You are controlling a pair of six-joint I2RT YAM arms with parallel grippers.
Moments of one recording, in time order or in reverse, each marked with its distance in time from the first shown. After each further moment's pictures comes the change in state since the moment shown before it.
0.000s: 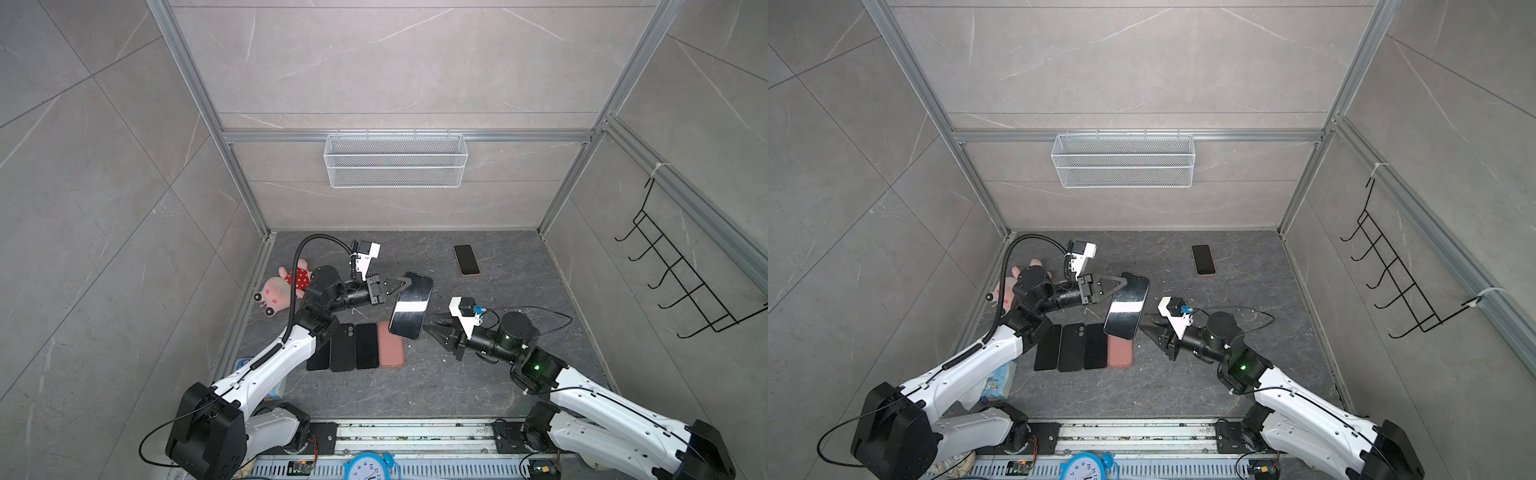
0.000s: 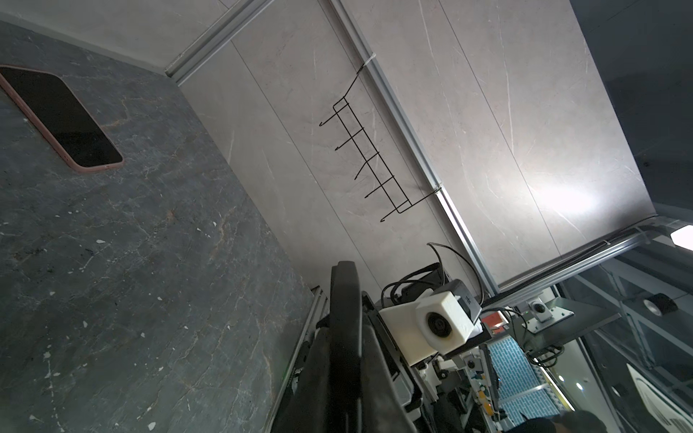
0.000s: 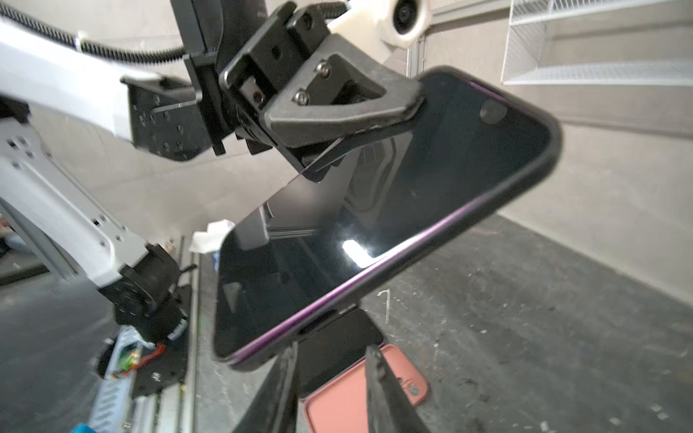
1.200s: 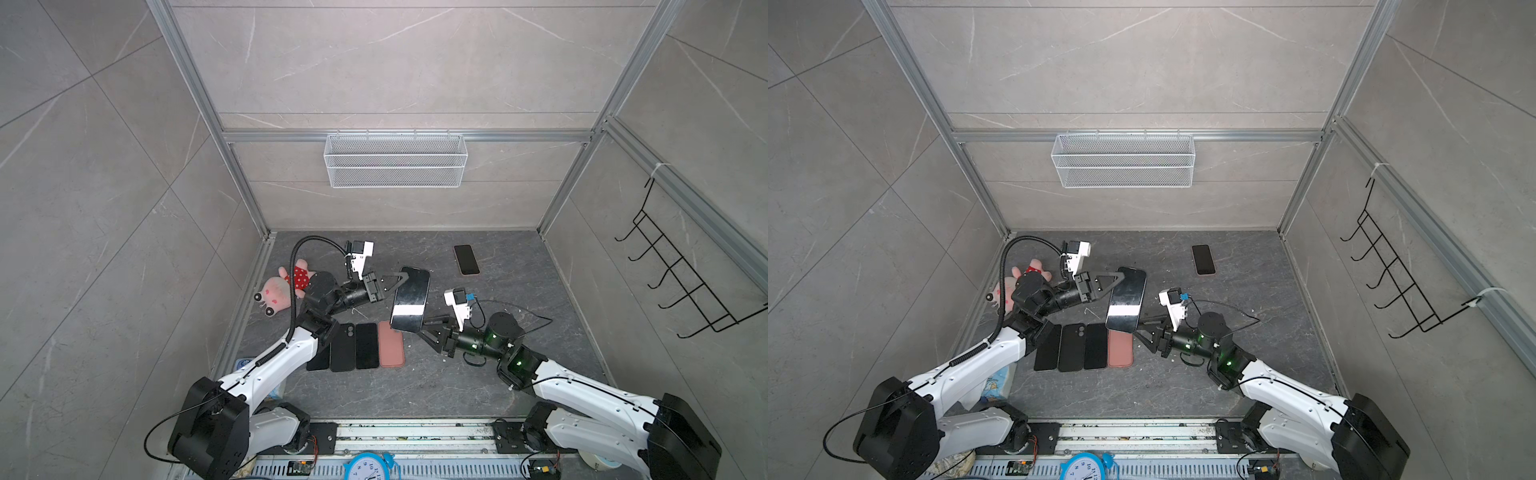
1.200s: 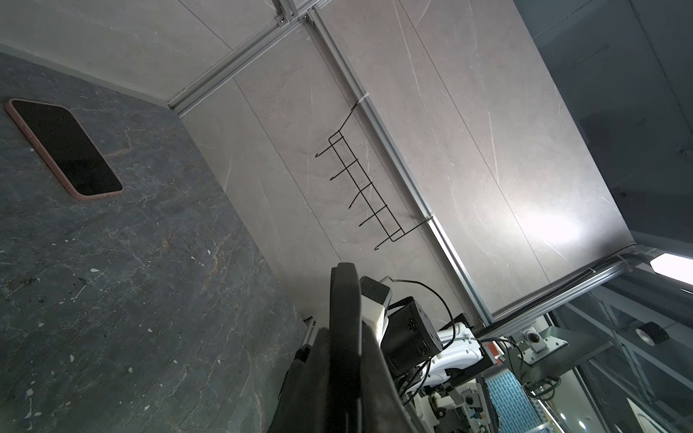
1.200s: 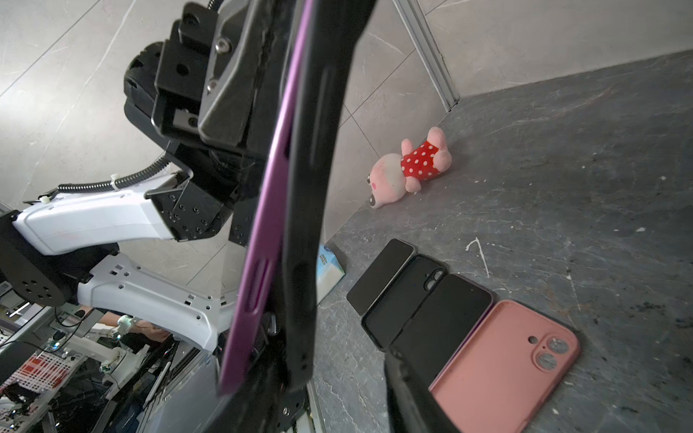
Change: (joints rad) left arm -0.012 0.019 -0.074 0.199 -0.063 -0.093; right arm 0.000 0.204 -0.043 0.258 -0.089 0.535
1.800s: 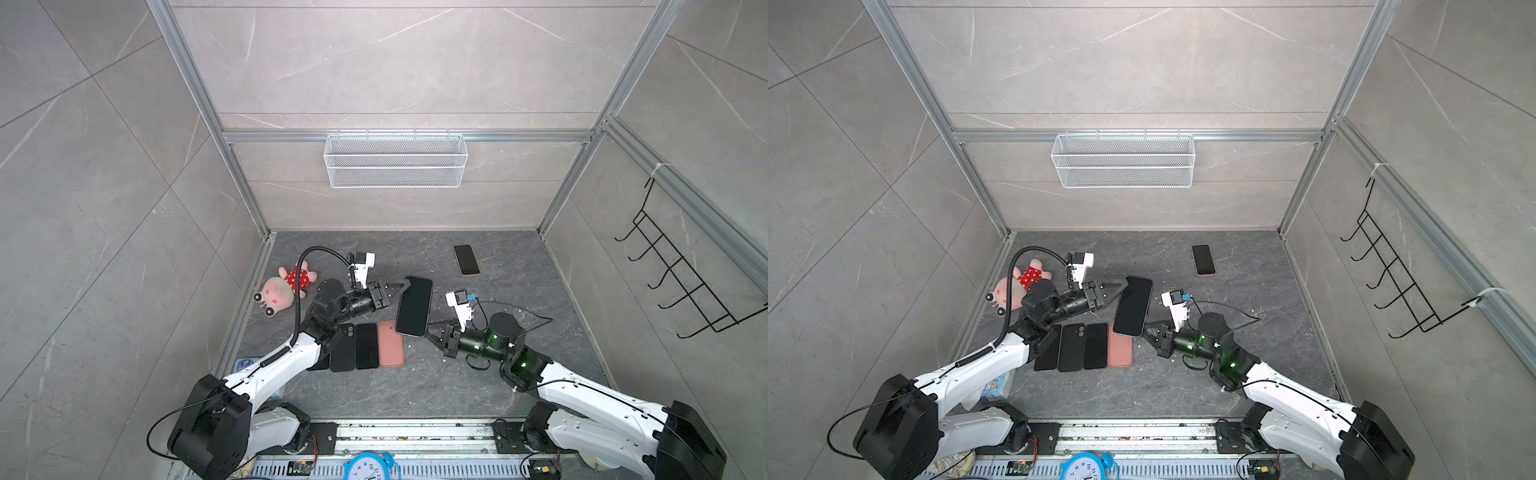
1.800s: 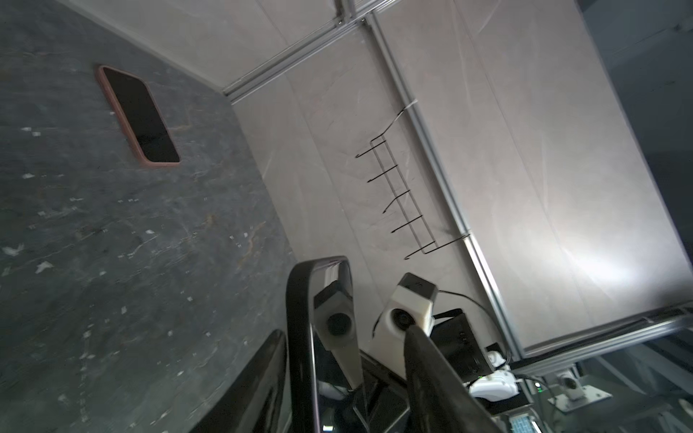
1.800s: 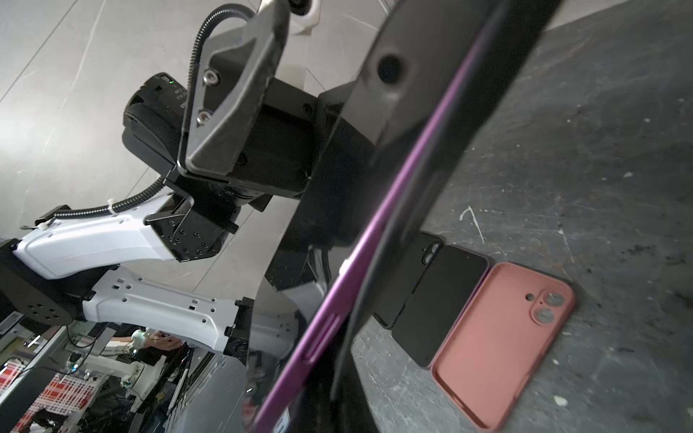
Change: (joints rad) left arm -0.035 0.006 -0.062 -0.109 -0.141 0.050; right arm 0.001 -0.082 0.019 -0.193 0.037 0.077
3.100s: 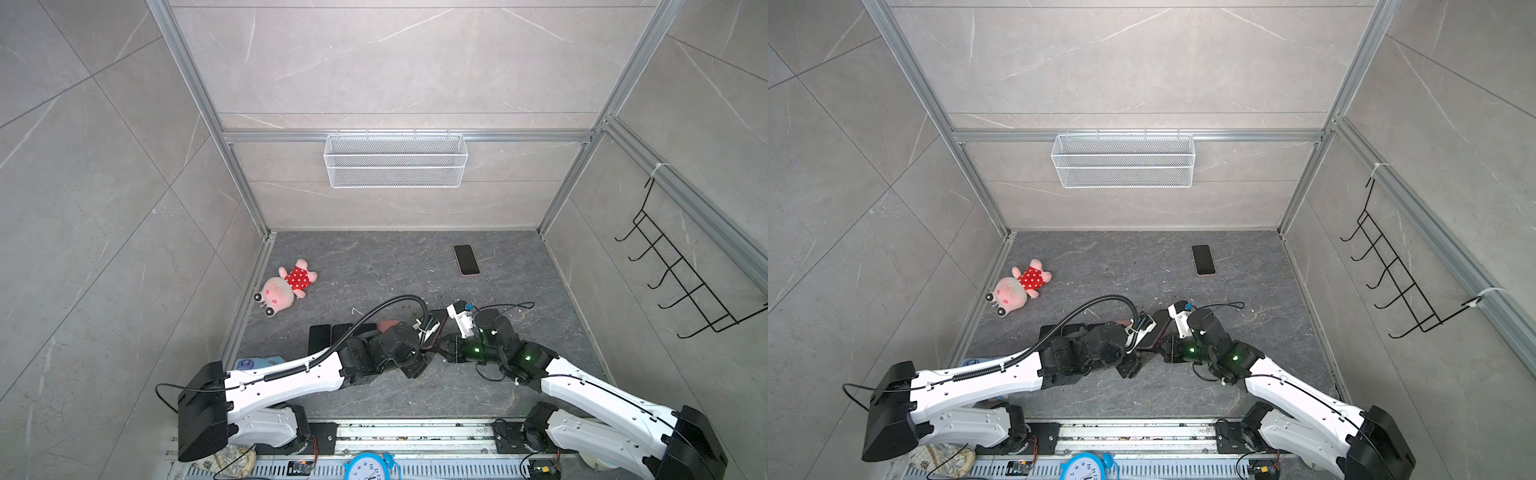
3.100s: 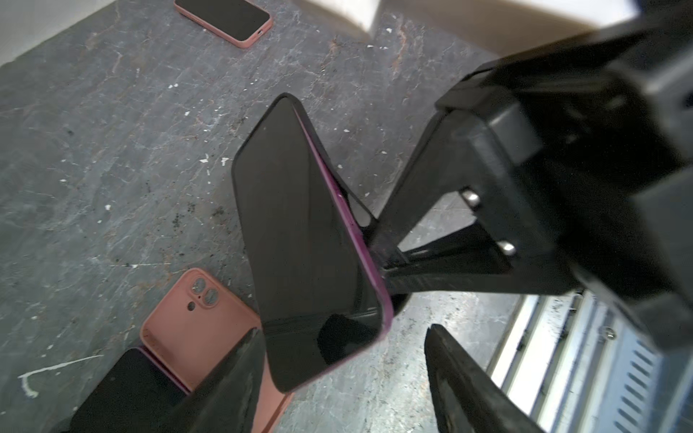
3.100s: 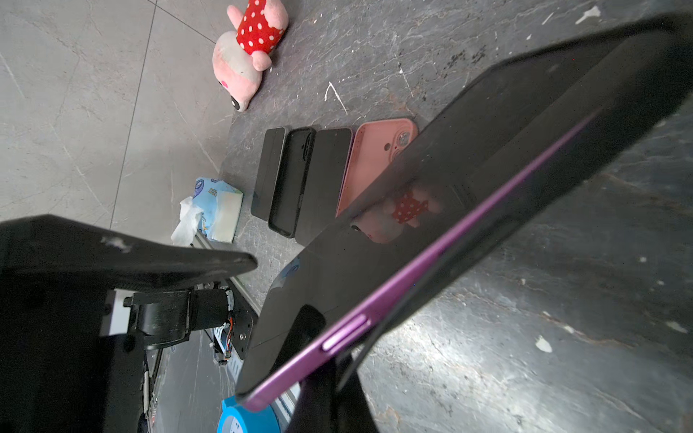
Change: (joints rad) left arm -0.622 0.039 0.227 -0.941 -0.829 0.928; right arm -0.024 0.011 0.091 -0.559 0.082 0.025
